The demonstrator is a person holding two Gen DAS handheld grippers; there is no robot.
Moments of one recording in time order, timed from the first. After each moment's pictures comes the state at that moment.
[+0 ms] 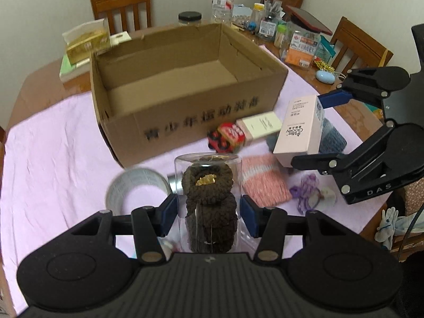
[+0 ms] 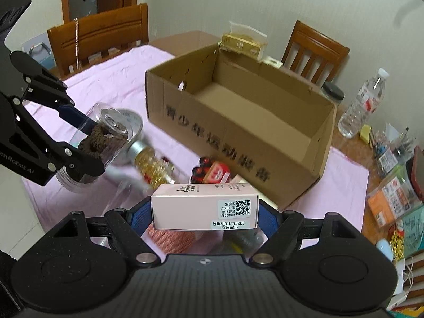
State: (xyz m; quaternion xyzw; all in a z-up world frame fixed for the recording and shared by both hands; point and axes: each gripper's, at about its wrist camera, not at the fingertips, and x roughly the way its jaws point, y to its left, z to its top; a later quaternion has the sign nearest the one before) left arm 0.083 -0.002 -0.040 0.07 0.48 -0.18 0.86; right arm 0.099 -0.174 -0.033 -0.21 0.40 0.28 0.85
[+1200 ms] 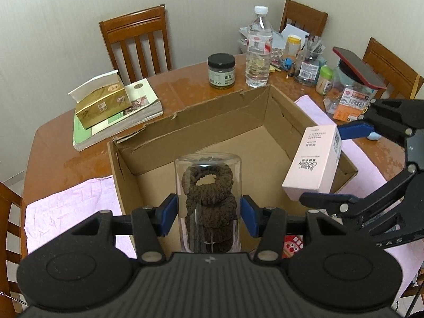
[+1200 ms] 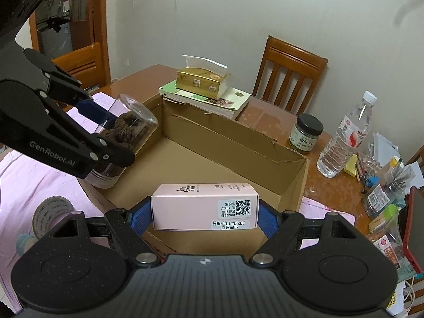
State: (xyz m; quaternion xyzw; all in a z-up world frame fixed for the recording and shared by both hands) left arm 0.233 -0.008 -0.010 0.10 0.44 -0.14 0.88; right arm 0.228 -0.167 -0.006 -0.16 0.36 0.25 0.88
